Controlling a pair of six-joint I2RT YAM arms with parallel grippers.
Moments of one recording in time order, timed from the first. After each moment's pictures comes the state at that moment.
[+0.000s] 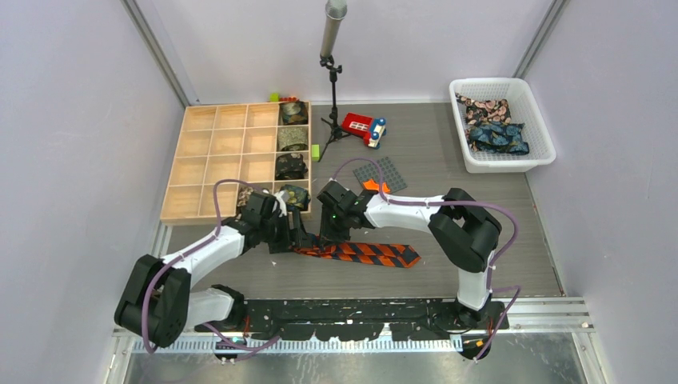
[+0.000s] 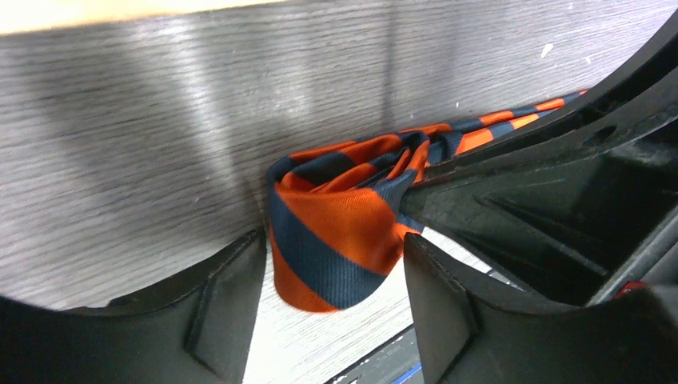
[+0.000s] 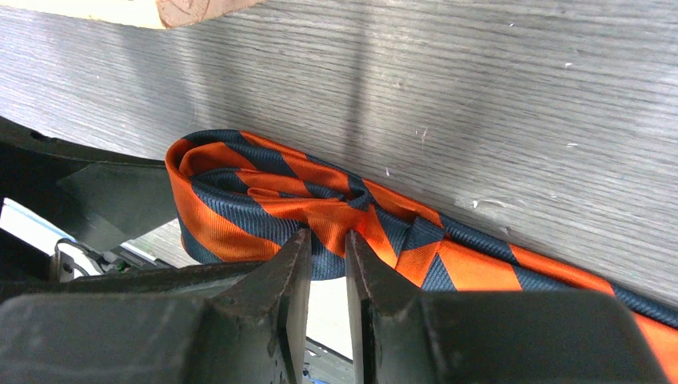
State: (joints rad) left arm -0.40 1.21 0.49 -0.27 0.38 -0.57; right arm 0.96 1.88 1.20 -0.37 -0.12 1.00
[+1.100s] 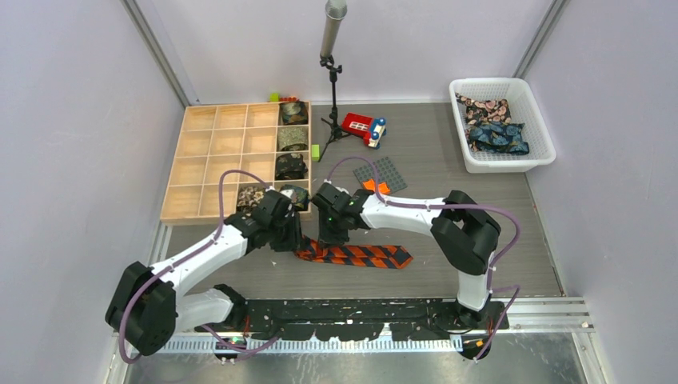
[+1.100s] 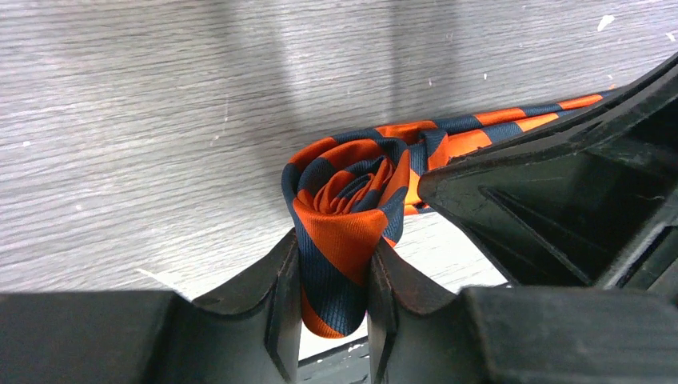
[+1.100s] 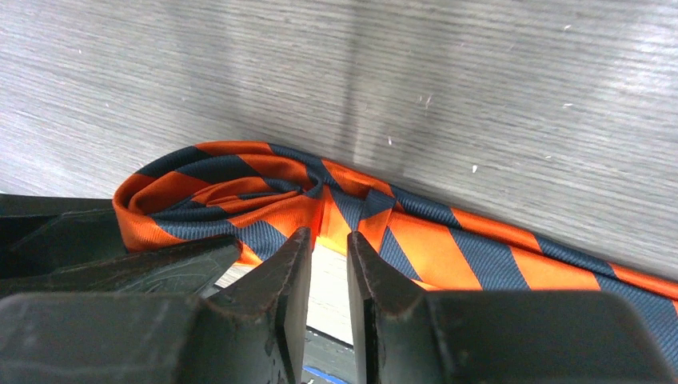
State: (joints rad) left arm -0.57 1.14 0.61 -0.49 0.12 -0.60; right arm 0.99 1.87 1.27 -0.49 -0.06 0.97
